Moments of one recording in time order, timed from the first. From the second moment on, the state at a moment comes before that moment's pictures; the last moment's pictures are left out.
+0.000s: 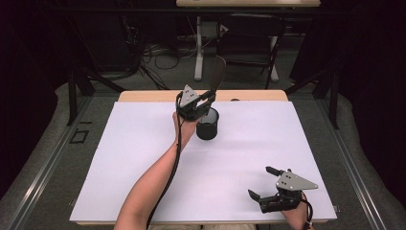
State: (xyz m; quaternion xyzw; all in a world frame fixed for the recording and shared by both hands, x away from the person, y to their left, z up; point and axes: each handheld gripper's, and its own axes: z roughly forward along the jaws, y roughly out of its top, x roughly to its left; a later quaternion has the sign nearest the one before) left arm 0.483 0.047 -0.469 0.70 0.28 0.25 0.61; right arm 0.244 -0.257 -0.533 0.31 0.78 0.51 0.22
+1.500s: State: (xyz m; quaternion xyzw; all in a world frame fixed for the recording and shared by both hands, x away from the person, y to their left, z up) left arm 0.488 0.049 -0.489 0.73 0.28 0.24 0.57; right arm 0.244 -0.257 -0.534 0.31 0.78 0.50 0.22
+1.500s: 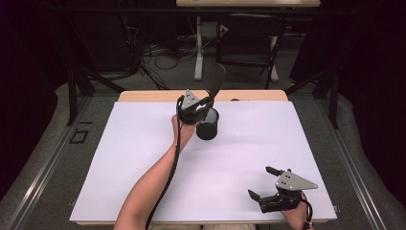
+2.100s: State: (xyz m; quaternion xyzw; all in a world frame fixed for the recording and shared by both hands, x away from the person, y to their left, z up) left arm 0.489 0.048 -0.497 0.74 0.28 0.24 0.56; right arm 0.244 -0.257 -0.534 0.31 0.78 0.50 0.22
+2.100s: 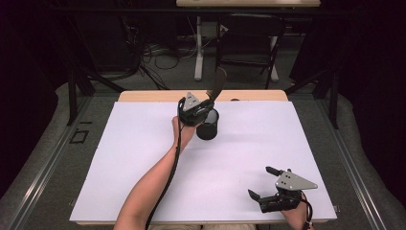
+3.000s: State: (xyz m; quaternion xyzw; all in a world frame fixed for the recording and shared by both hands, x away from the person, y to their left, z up) left arm 0.490 0.047 -0.506 0.76 0.28 0.22 0.54; right arm 0.245 -0.257 -0.534 0.31 0.78 0.50 0.22
